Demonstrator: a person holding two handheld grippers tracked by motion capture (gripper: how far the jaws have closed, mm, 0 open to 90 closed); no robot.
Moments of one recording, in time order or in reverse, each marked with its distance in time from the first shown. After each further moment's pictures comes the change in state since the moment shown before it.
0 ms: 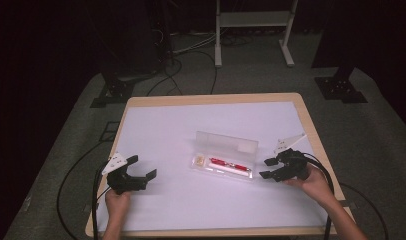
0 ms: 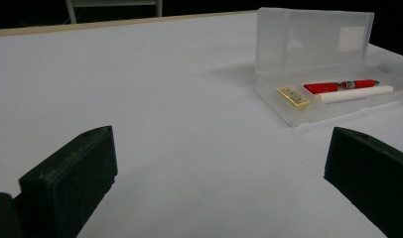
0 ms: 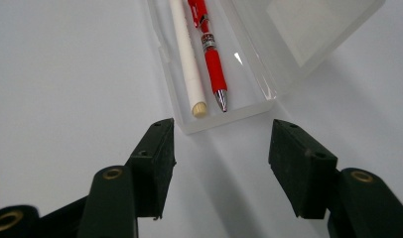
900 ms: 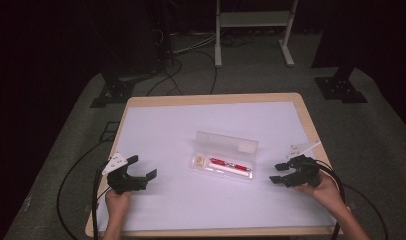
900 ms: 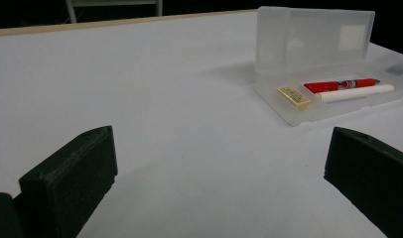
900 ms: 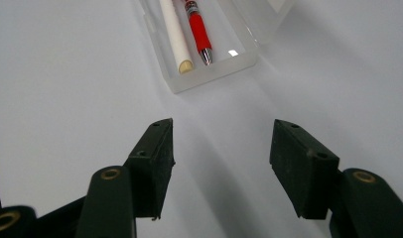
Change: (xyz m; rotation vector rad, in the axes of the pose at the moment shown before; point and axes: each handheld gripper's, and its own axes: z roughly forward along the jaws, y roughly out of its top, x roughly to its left) left arm 0.000 0.000 0.000 0.004 0.001 0.001; right arm -0.003 -0.034 -0.015 -0.013 -0.025 0.070
